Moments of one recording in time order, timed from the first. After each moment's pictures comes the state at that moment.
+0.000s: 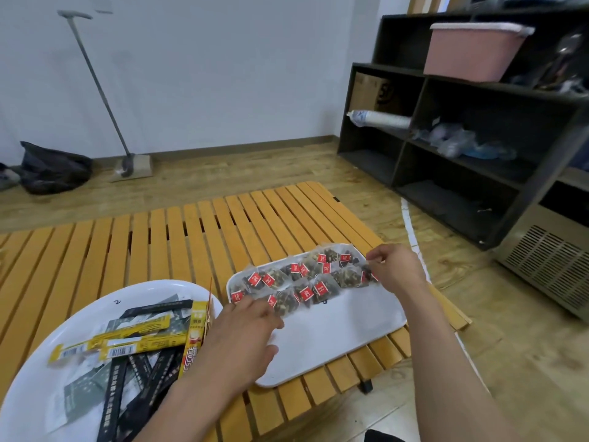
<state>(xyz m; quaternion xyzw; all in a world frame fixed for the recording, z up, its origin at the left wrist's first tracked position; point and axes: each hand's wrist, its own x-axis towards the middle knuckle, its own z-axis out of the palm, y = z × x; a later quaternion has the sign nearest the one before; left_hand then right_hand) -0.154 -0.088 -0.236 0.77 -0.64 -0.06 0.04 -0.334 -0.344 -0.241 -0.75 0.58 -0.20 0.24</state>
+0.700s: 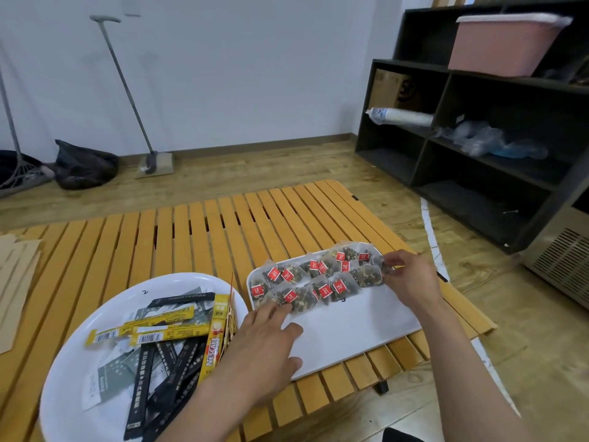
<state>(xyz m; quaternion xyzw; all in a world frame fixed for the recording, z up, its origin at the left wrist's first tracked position) -0.161 -0.076 -0.254 0.76 -0.64 -0.09 0.00 -0.336 -0.333 -0.266 -0.77 0.53 -0.24 0.26</state>
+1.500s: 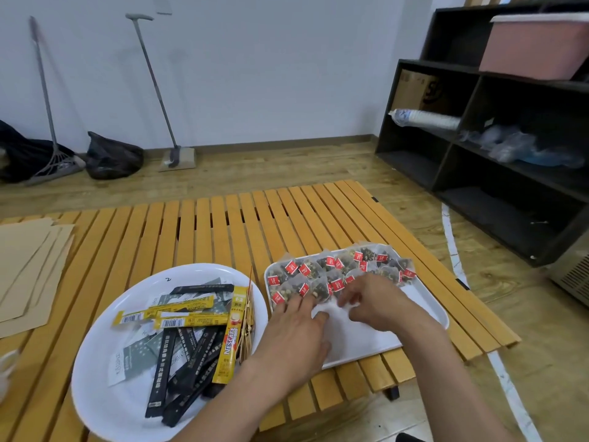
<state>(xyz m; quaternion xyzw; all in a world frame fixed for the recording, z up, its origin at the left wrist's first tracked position) -0.172 -0.097 -0.263 0.78 -0.63 -0.05 0.01 -0.281 -0.264 -0.242 -0.89 0.38 0.04 0.24</state>
